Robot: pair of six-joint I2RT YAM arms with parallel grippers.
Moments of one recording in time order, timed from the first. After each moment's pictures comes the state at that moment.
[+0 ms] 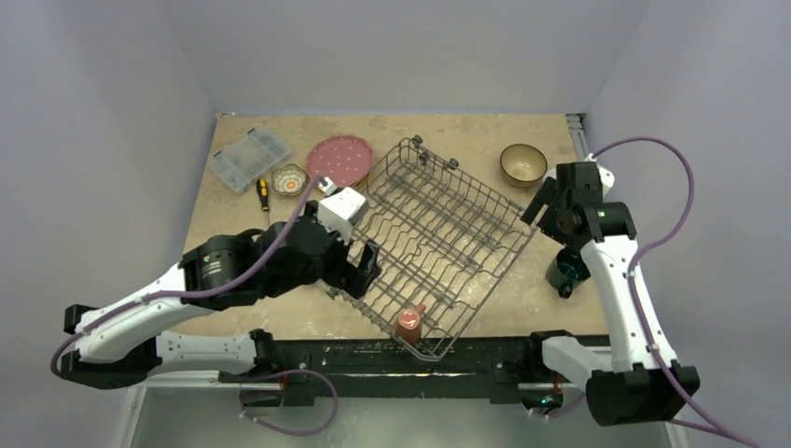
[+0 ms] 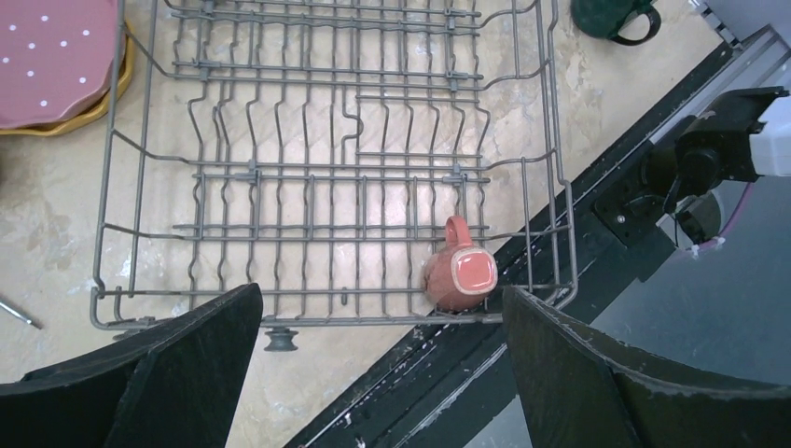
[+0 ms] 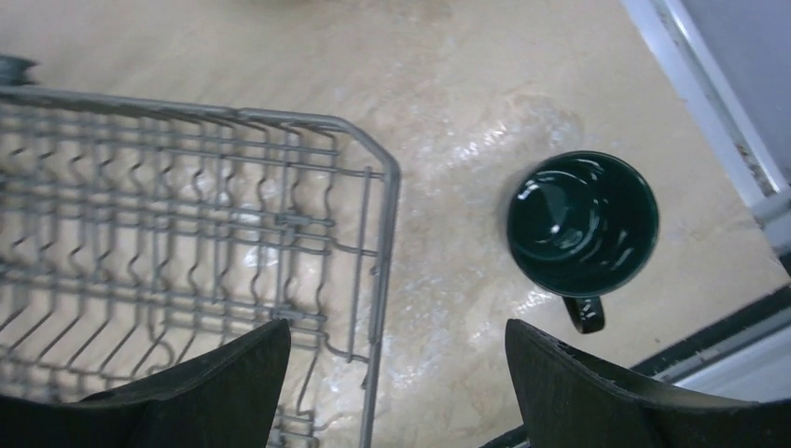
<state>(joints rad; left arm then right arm) -1.24 1.03 1.40 -0.99 -0.40 -0.42 0.07 1.04 1.18 -1.06 0.25 0.59</state>
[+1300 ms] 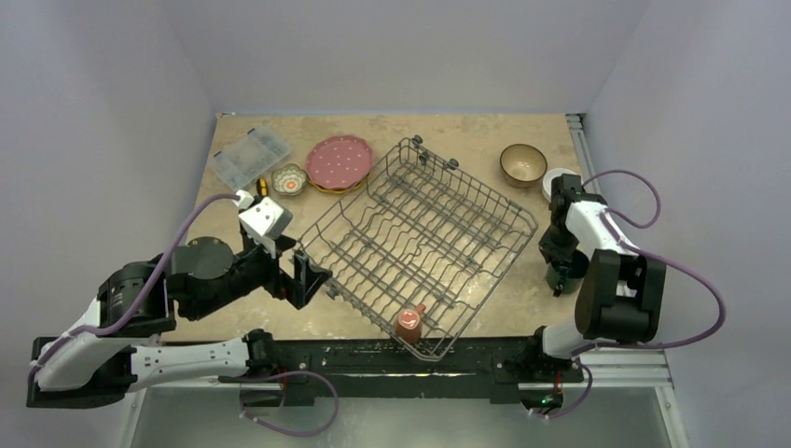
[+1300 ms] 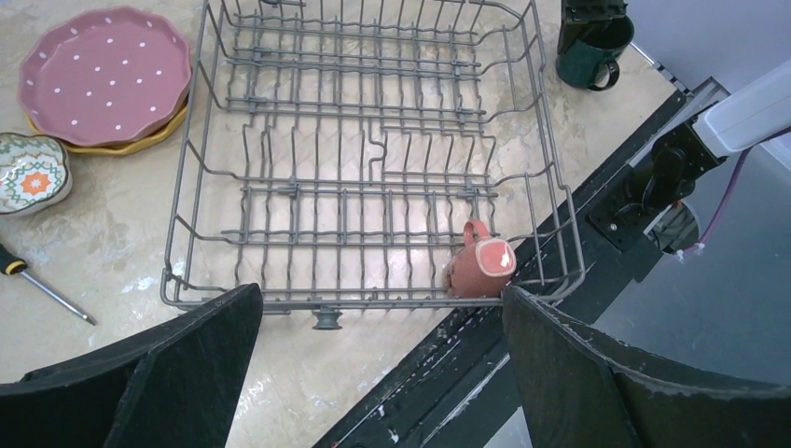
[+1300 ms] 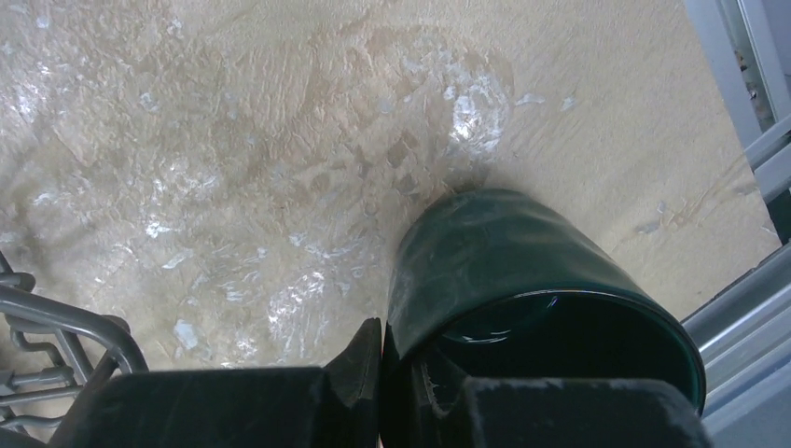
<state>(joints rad) -1.24 0.70 1.35 -1.06 -0.43 -0.34 -0.15 1.49 0.95 -0.85 0.32 0.53</state>
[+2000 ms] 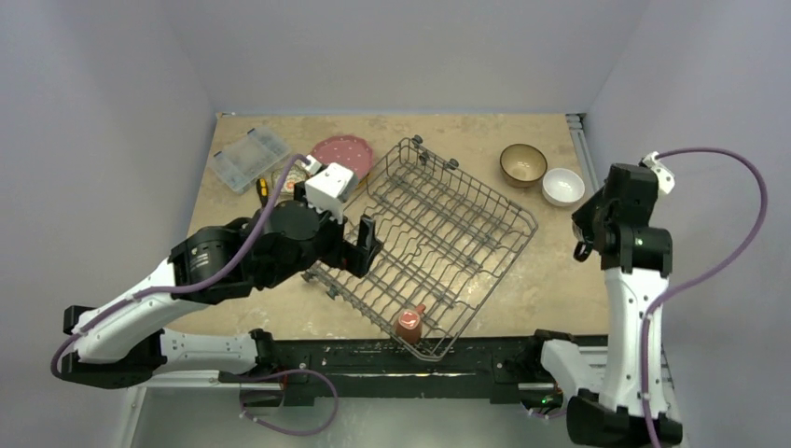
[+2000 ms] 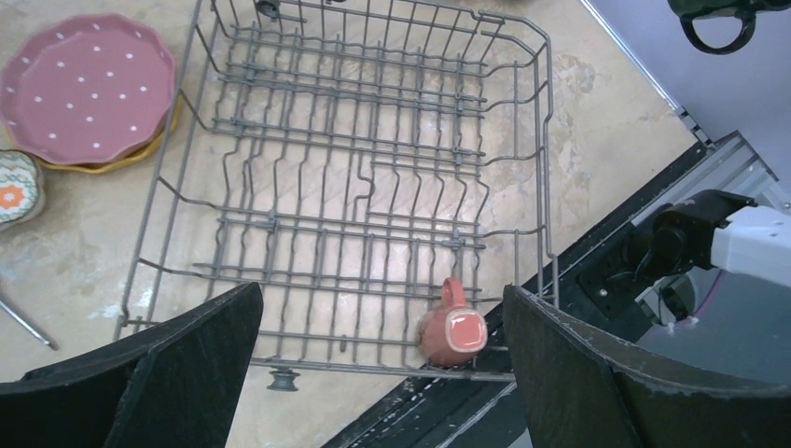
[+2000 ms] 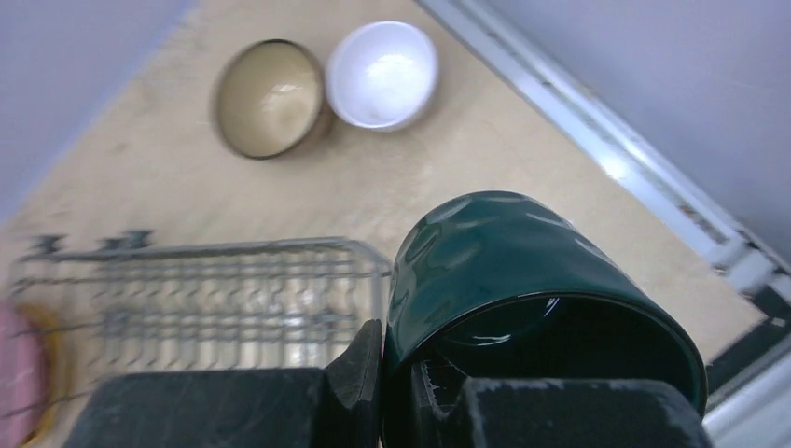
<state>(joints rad) -1.22 1.02 1.51 -0.99 -0.49 -0.42 -0.15 0.97 1.25 -1.02 0.32 0.57</state>
